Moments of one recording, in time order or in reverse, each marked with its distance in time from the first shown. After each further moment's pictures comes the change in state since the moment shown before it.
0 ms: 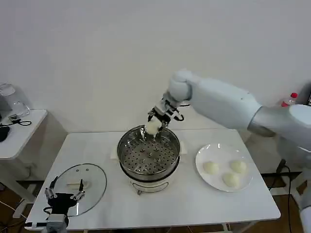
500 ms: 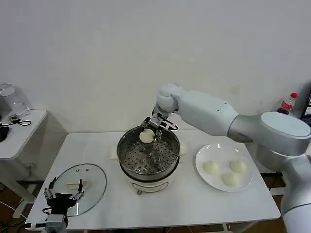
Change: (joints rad) left arm -0.002 -0.009 -0.006 0.000 -0.002 -0.001 -0.001; right arm -0.070 0.100 0.009 -0.149 -0.144 0.162 0.052
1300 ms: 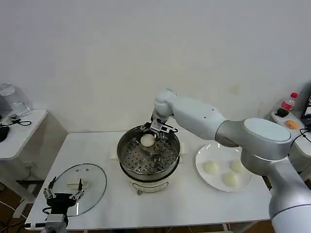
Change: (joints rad) left arm -0.003 -0.003 0.000 -0.006 -0.002 0.001 -0.002; right arm -0.010 0.023 0.012 -0.064 -0.074 0.100 0.017
